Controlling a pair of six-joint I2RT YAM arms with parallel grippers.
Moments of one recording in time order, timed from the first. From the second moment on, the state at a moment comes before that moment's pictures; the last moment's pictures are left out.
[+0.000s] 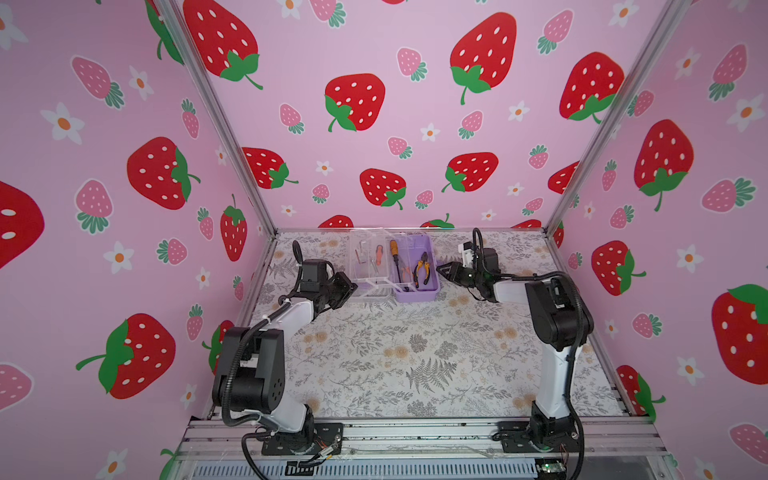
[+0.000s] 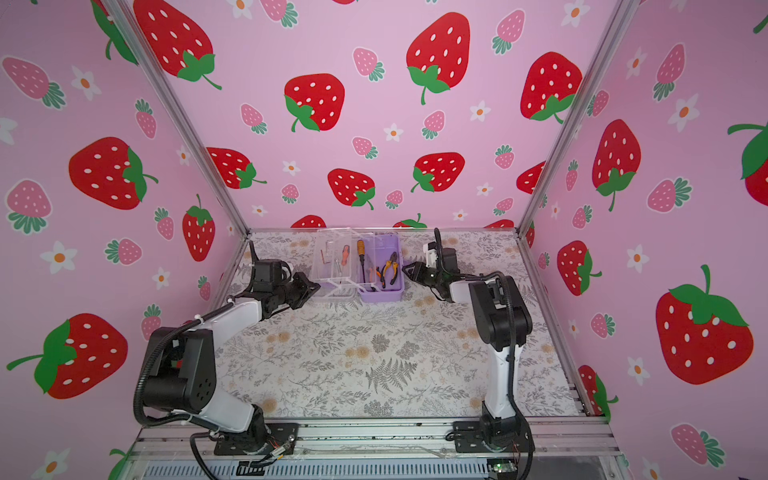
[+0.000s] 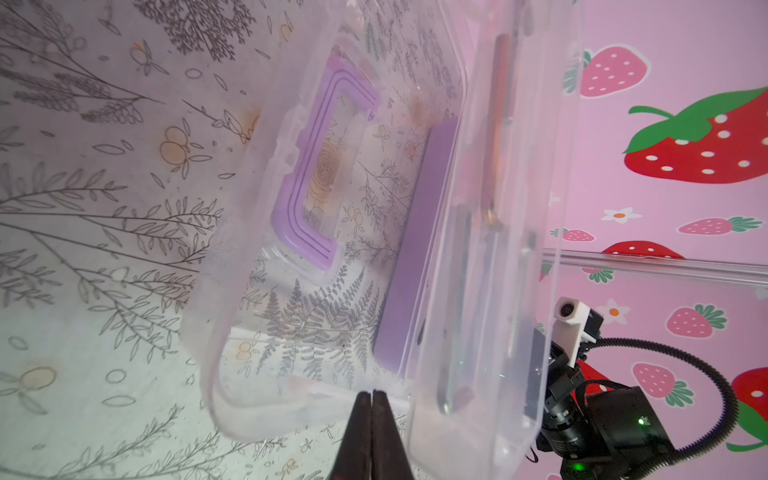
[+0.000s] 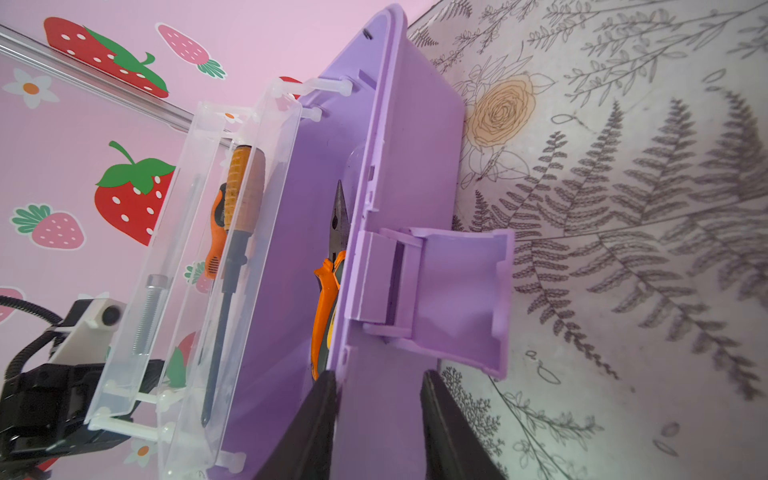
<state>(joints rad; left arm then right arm) -0.07 1.53 0.88 -0.08 0.46 -0.88 0.35 2.08 1.16 0.40 -0.60 0.64</state>
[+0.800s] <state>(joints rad) 0.05 1.67 0.85 0.01 0.48 -0.88 0.34 2.06 1.15 0.38 -0.62 0.64</state>
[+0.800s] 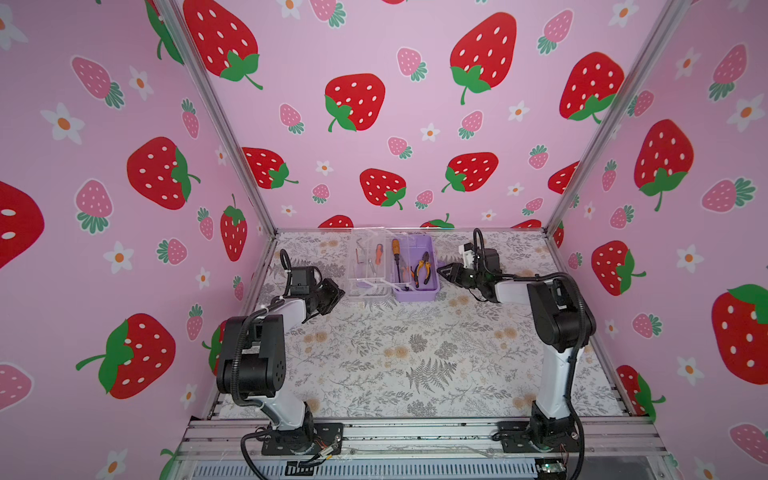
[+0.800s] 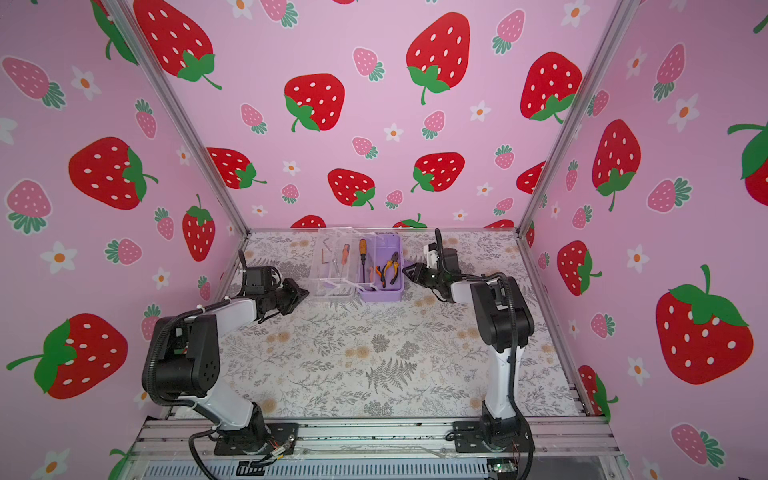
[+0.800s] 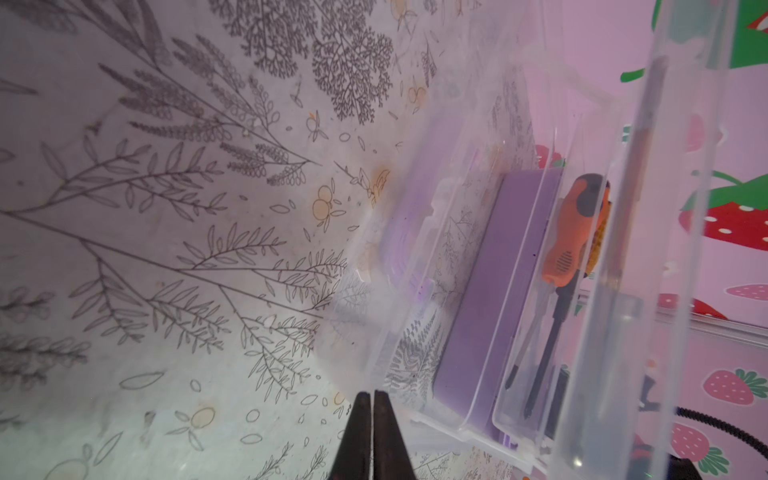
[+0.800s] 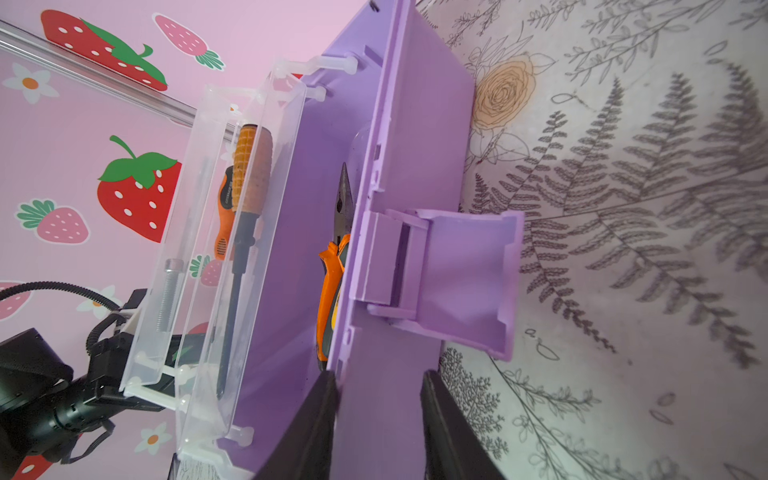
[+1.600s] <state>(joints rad) 0.08 1.75 0.93 0.10 0.50 -0.90 0.34 2.06 1.15 0.37 -0.62 0.64</state>
